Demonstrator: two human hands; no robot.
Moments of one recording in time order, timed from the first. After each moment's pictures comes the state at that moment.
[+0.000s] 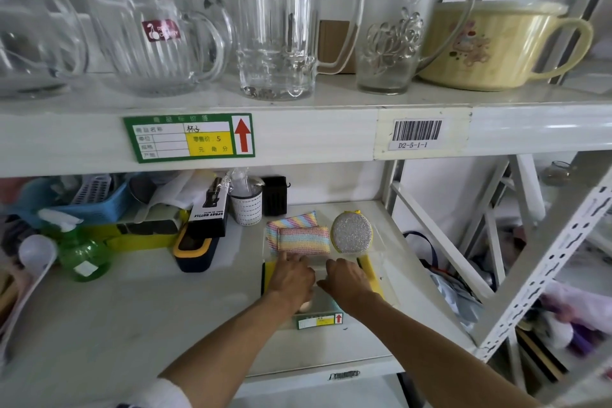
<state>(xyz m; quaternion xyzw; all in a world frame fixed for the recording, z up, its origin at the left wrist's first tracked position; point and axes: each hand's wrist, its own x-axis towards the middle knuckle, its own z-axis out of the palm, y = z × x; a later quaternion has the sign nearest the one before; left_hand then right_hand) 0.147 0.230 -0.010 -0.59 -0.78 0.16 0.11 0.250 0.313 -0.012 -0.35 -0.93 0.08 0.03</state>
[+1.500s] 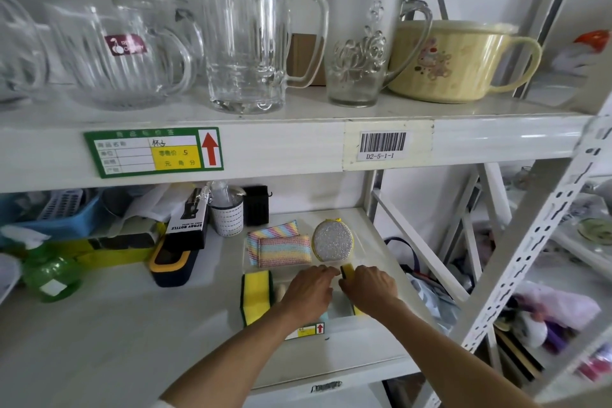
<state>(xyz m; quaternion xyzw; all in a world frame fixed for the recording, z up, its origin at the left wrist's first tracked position) 0.190 0.264 -0.015 -0.65 -0.74 -0.18 -0.03 0.310 0.349 0.005 -0.49 -0.87 0.07 0.02</state>
